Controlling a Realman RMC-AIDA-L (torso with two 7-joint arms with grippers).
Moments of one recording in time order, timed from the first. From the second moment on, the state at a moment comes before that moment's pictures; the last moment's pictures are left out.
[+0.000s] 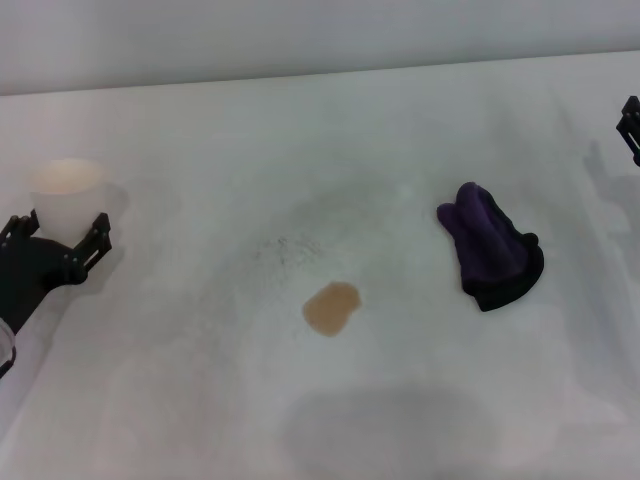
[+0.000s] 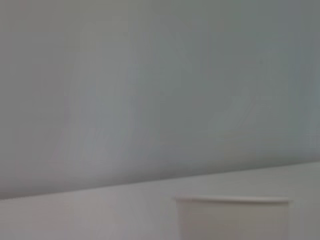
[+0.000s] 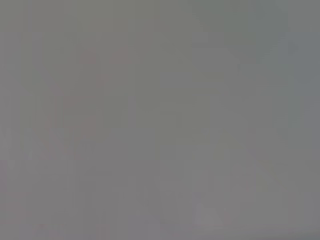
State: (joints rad) left arm -0.49 -2.10 1.21 -0.02 0.57 1.01 -0.40; right arm 0.36 2.02 0.78 0.19 1.16 1.05 -2.98
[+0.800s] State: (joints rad) left arm -0.45 -2.10 1.21 -0.05 0.62 1.07 -0.39; right arm 0.37 2.02 0.78 0.19 1.15 1.05 -2.98
